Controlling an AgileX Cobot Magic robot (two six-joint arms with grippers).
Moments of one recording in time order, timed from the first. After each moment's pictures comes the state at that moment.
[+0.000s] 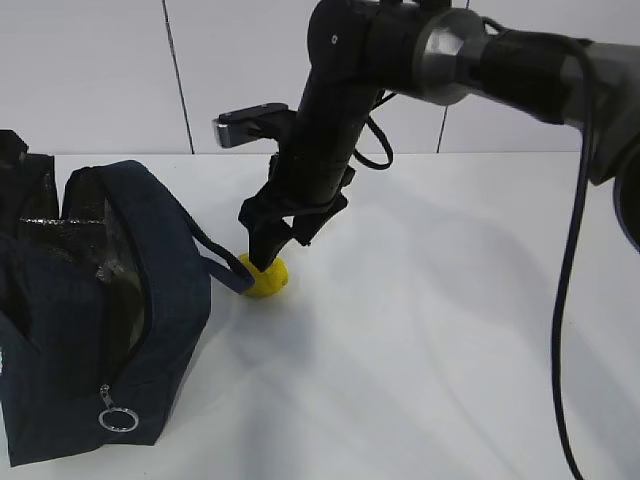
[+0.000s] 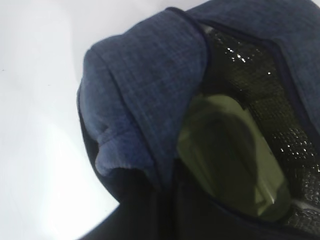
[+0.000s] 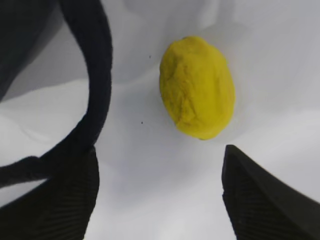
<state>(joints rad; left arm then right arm) -0.19 1.43 -1.11 -0.03 0.91 -0.12 0.52 2.35 -2.11 0.29 1.24 -0.41</state>
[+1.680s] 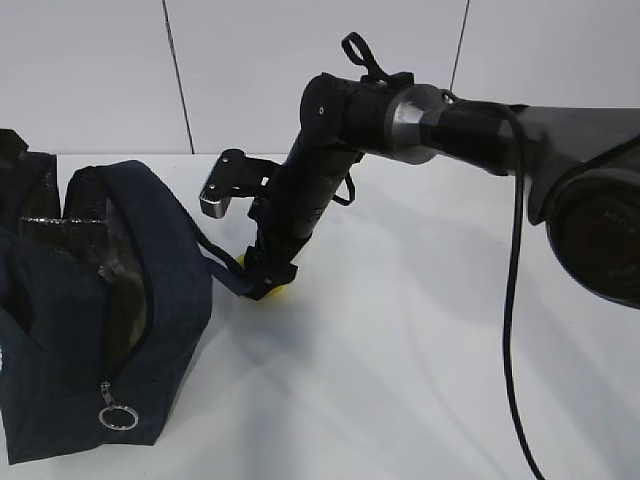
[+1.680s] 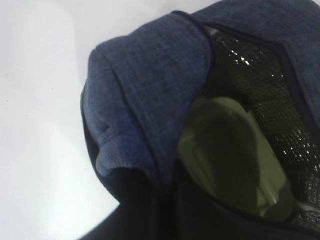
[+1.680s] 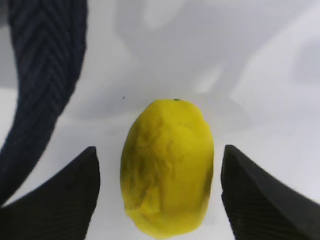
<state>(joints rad) -0.19 1.43 -1.11 -0.02 0.91 -0.12 0.51 2.48 -2.11 0.39 1.02 -1.08</state>
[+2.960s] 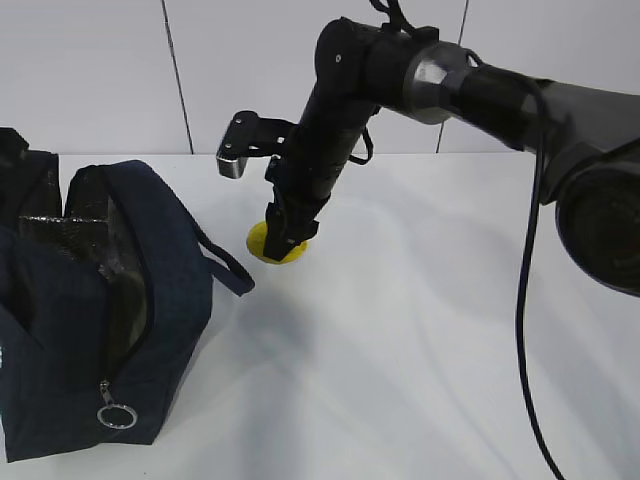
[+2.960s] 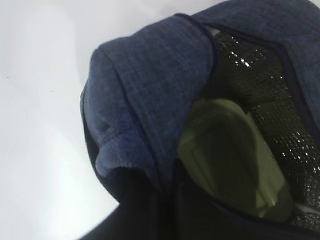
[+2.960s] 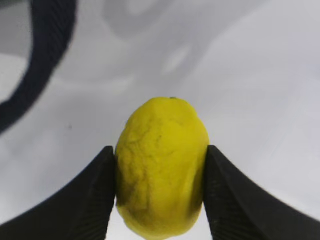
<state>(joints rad) -0.19 1.43 -1.11 -0.02 0.90 -0.12 0.46 2.49 -2.29 0.33 1.22 -1.08</state>
